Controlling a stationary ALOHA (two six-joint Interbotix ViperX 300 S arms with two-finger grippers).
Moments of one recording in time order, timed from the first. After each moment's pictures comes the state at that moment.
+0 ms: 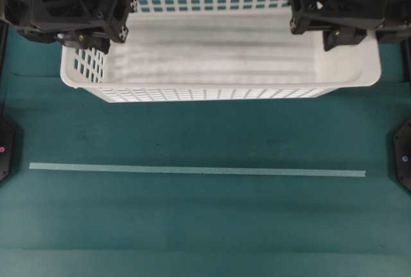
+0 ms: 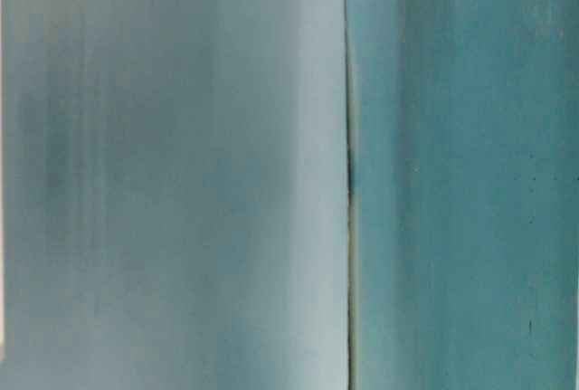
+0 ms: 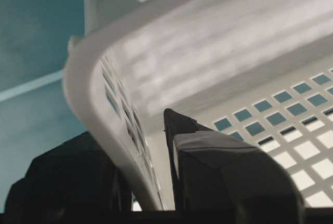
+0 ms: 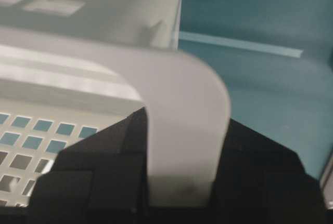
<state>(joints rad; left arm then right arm) 0.13 -0.13 -0.40 0.03 1.65 -1.14 -0.15 -0.07 -0.46 0.00 1.90 1.27</state>
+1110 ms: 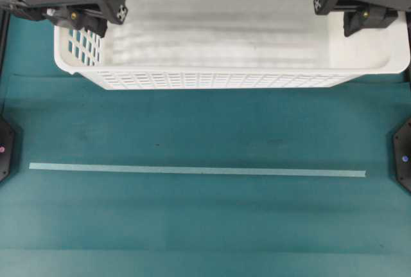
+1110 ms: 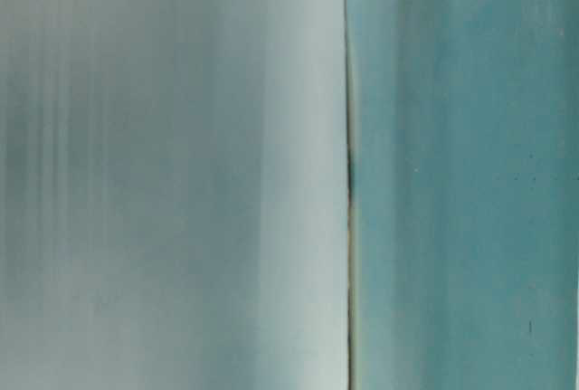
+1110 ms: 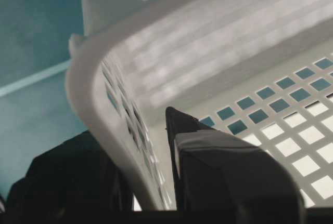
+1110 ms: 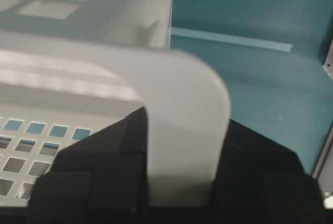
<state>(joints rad) 0.11 0.03 -0.77 0.03 1.92 -1.10 -0.14 -0.05 -0.60 -0.01 2.03 1.27</state>
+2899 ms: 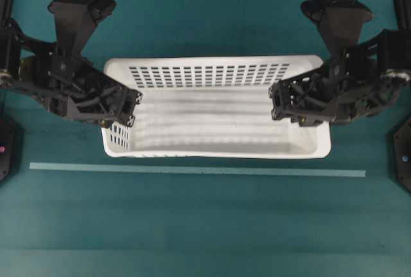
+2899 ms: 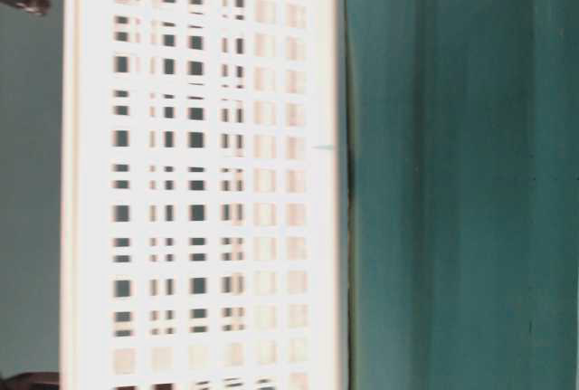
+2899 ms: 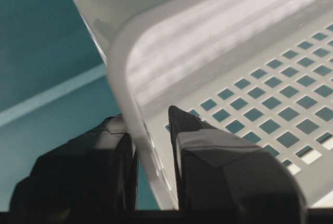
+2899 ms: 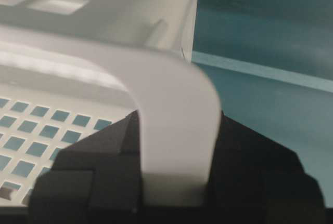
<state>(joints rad) 0.06 -0.34 0.42 0.04 1.03 -1.19 -0.07 -0.28 0.43 0.04 1.15 1.33</state>
